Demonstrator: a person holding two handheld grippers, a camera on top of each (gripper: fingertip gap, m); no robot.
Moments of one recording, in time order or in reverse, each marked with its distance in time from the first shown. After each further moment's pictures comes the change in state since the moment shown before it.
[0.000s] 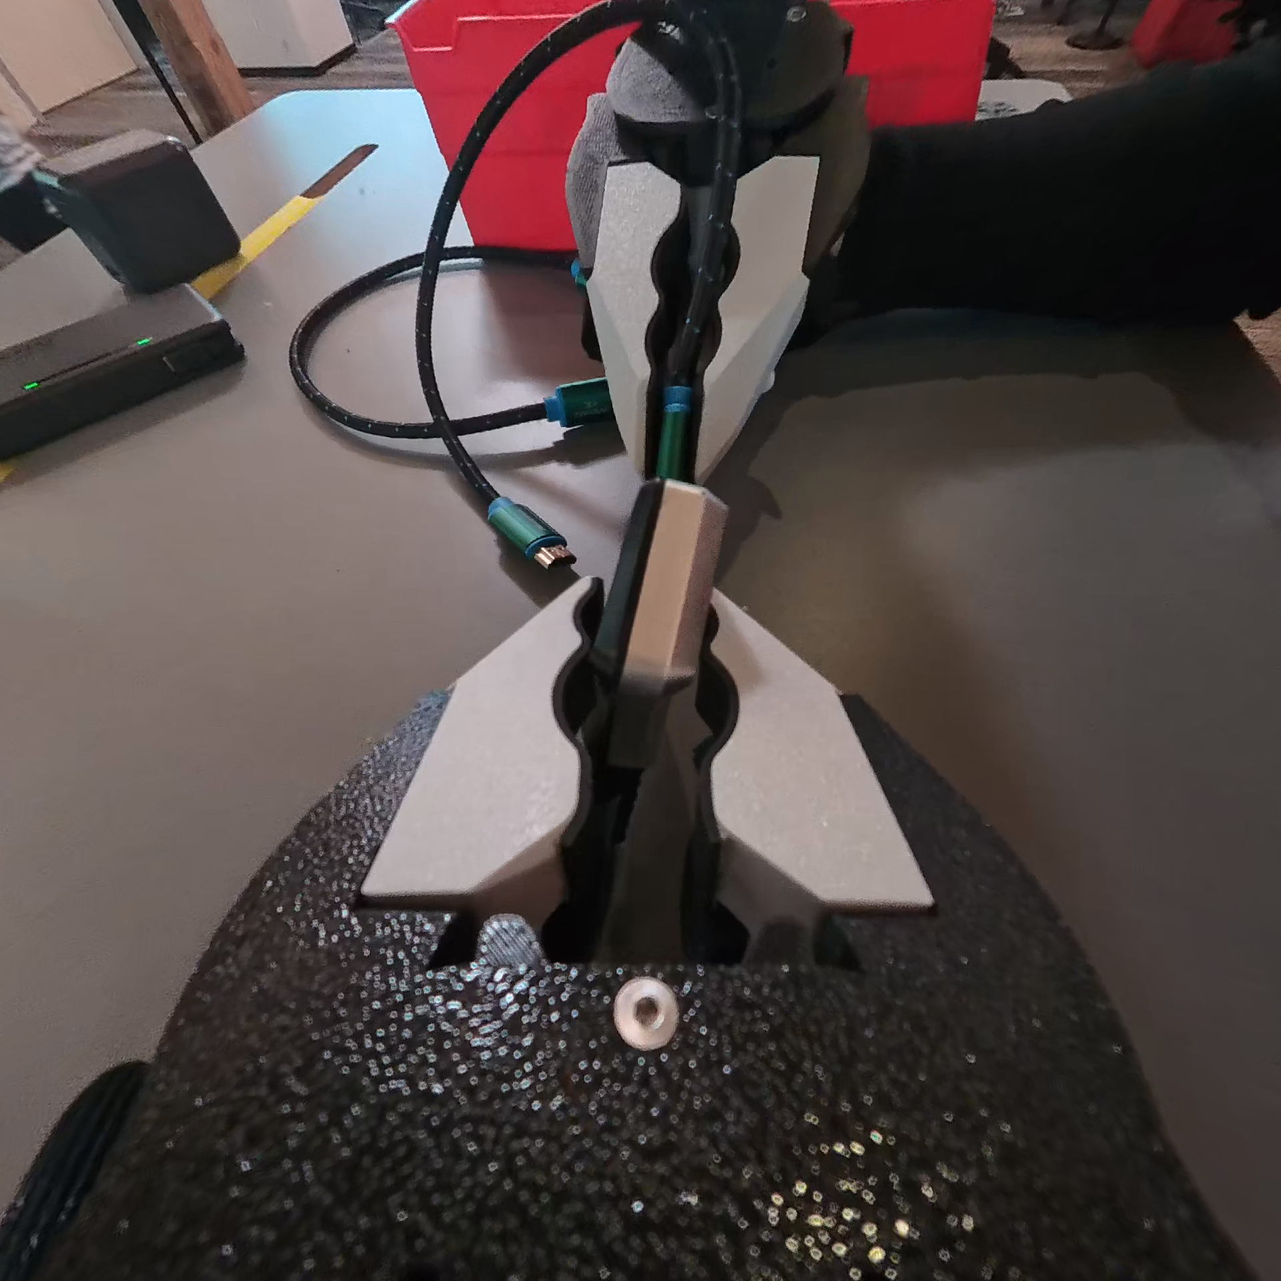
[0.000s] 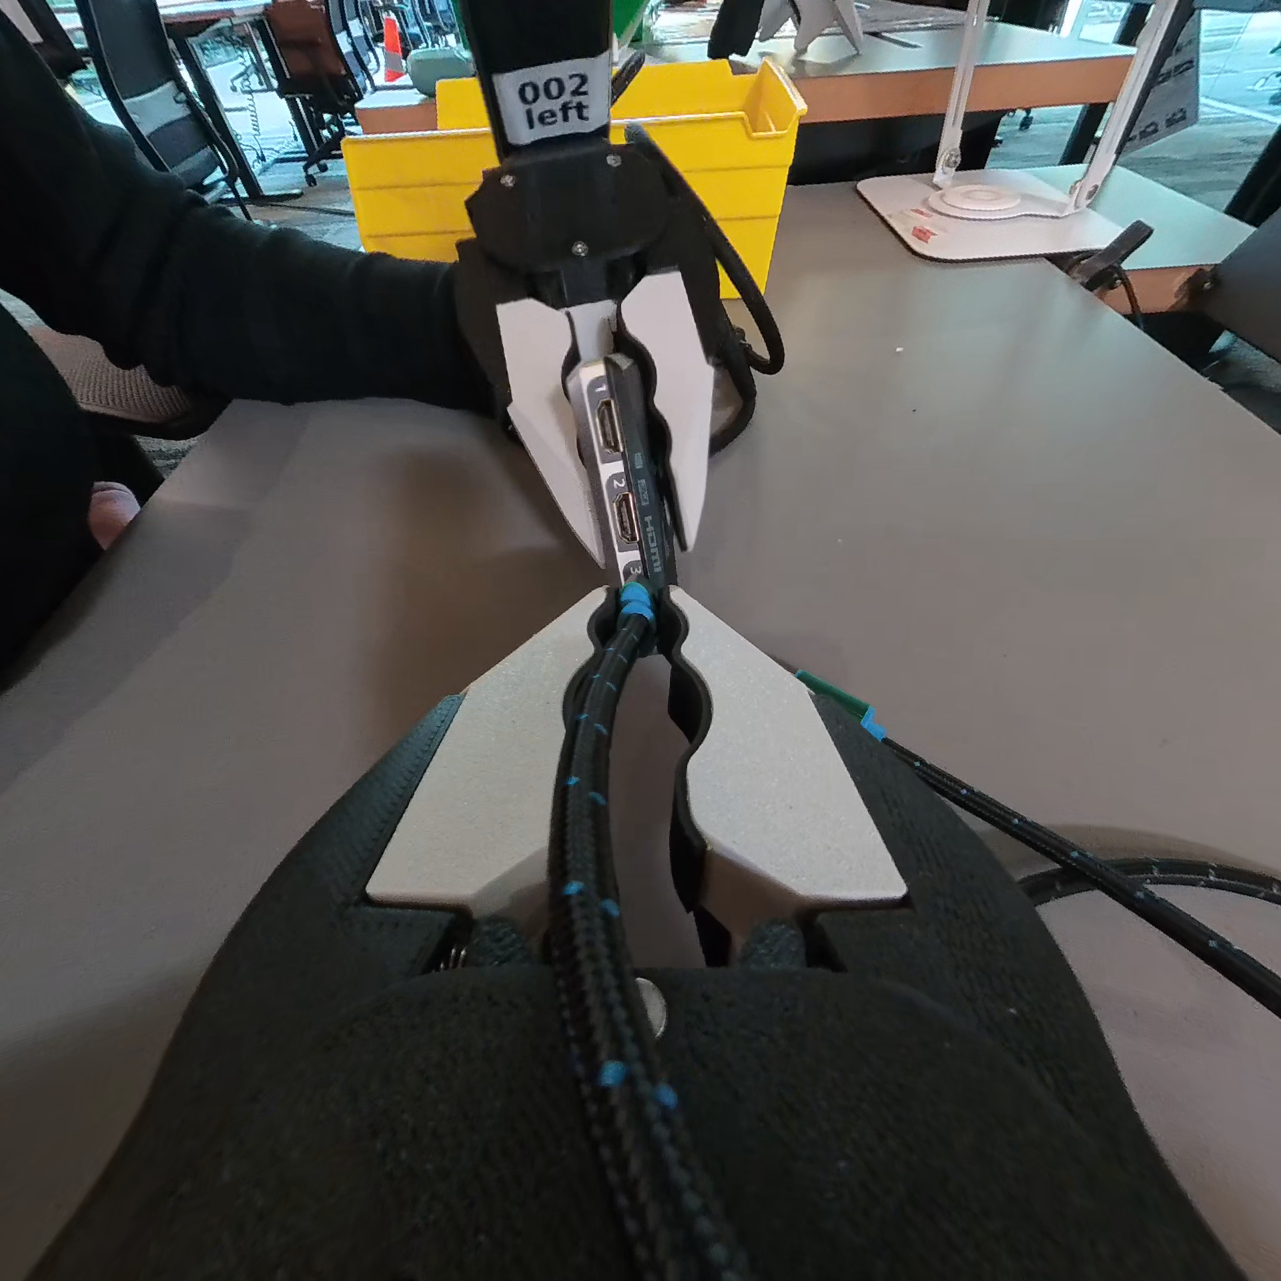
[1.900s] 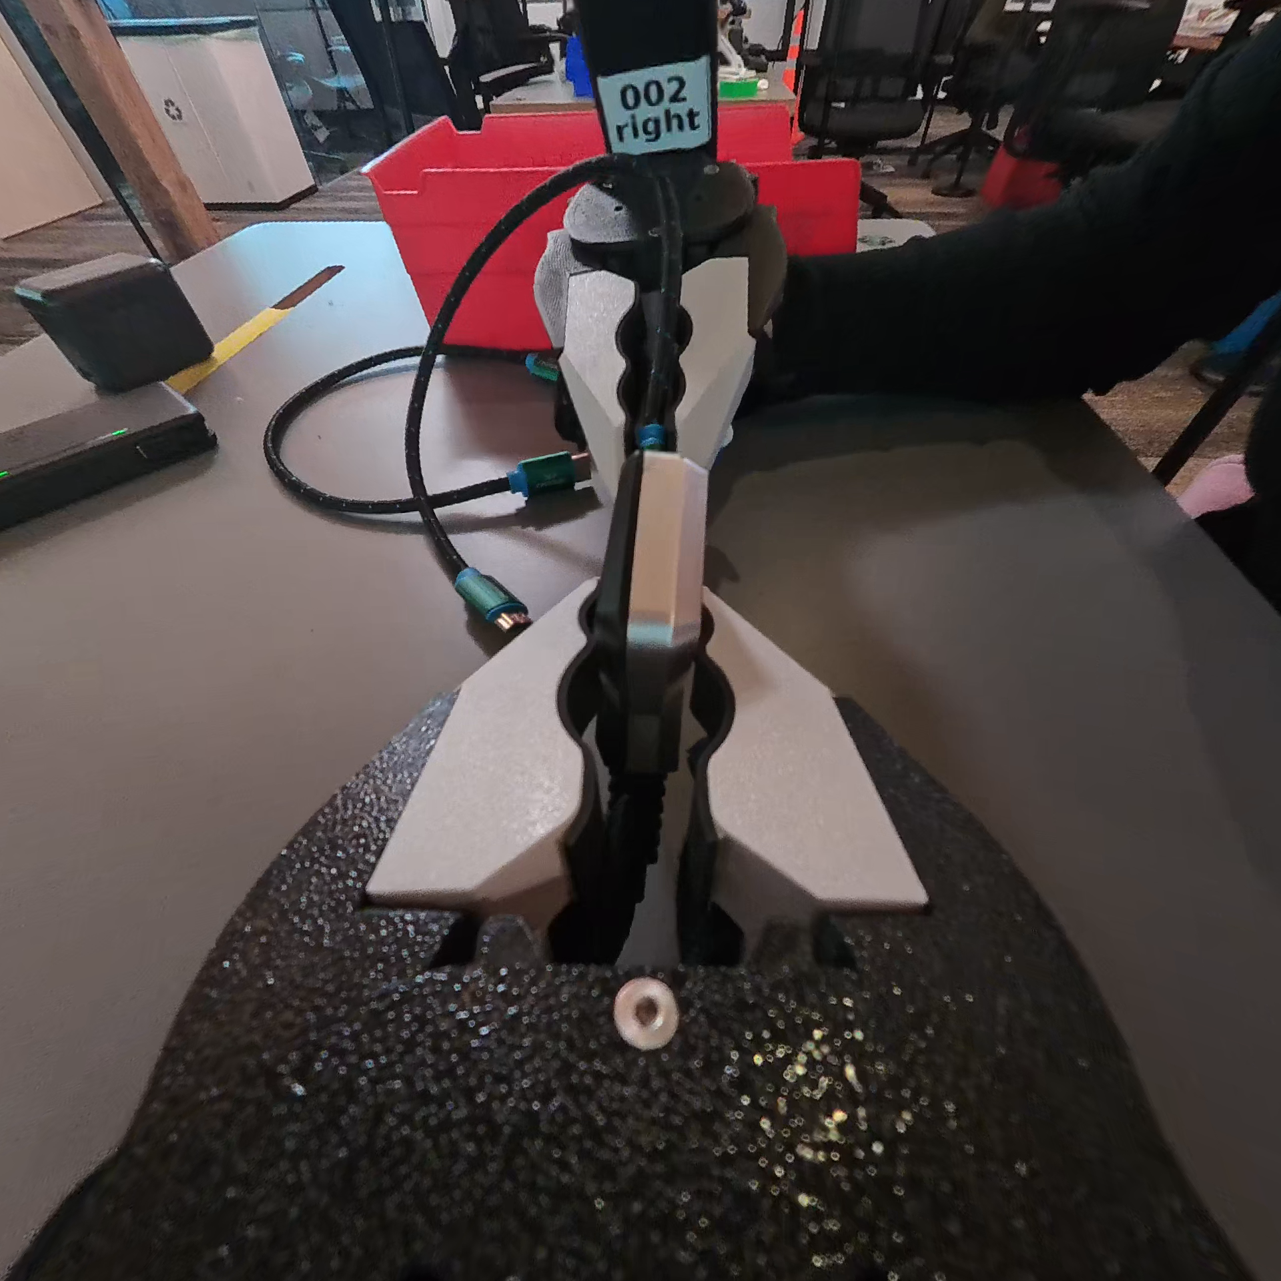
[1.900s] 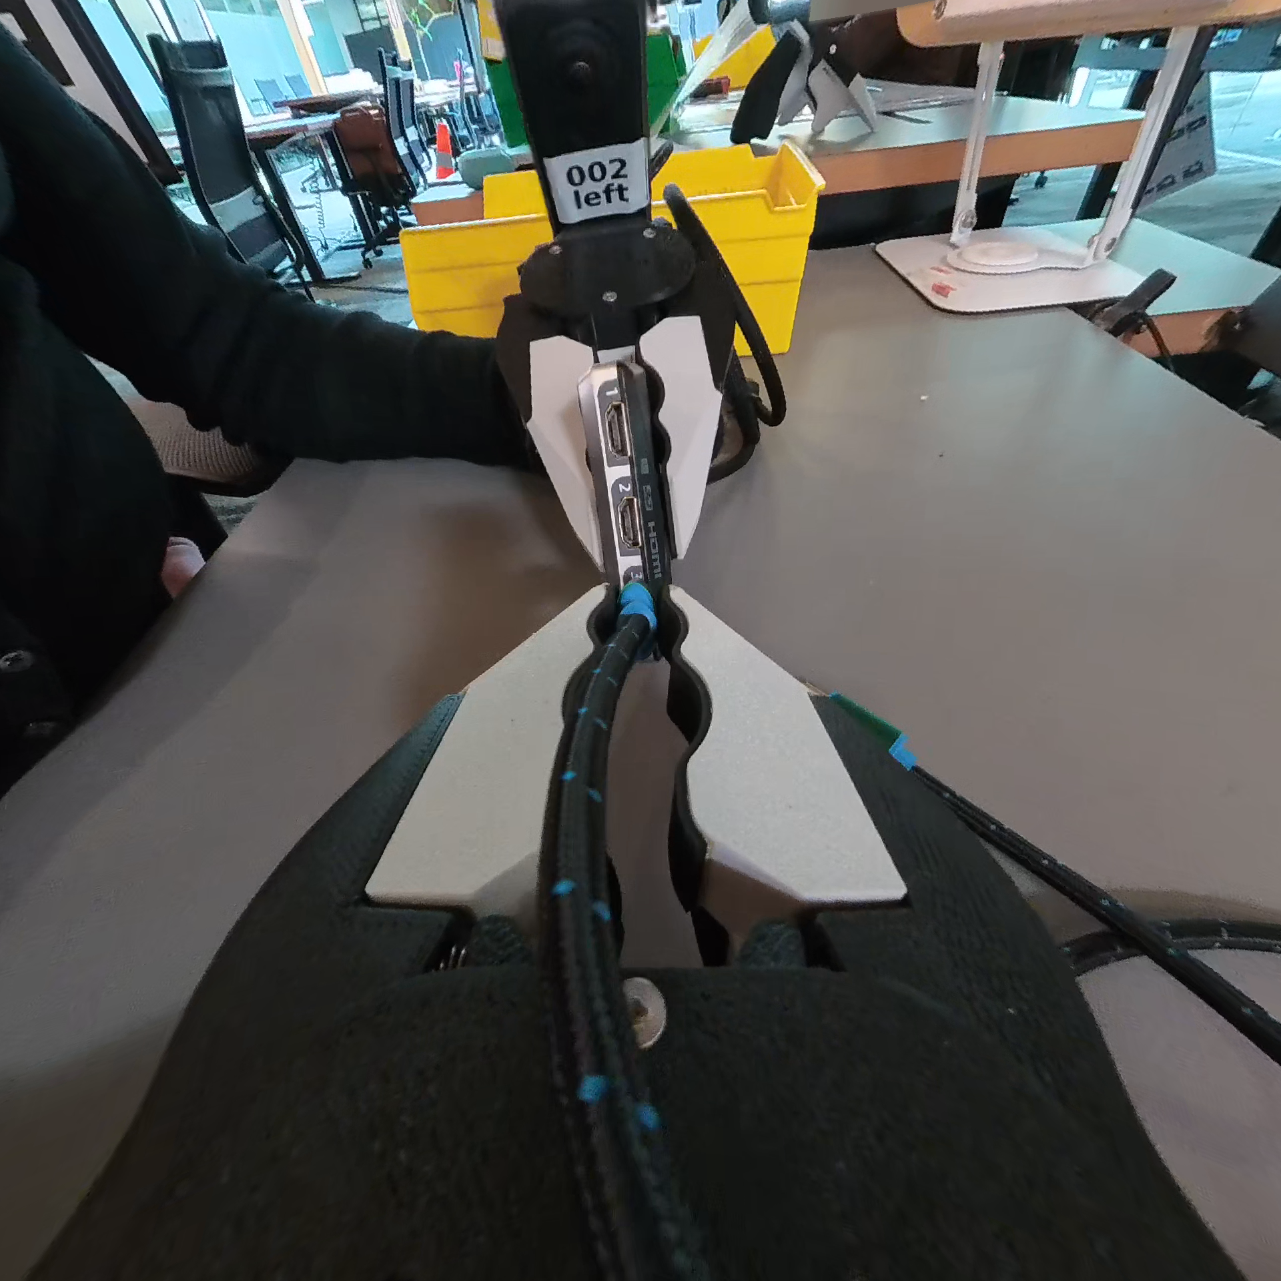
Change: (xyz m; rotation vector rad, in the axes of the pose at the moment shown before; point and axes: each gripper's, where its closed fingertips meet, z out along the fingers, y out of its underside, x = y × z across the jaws) left arm 0.011 -0.016 -0.013 0.140 0.092 0.006; right arm -0.010 -0.014 0.002 0.085 -0.044 0.032
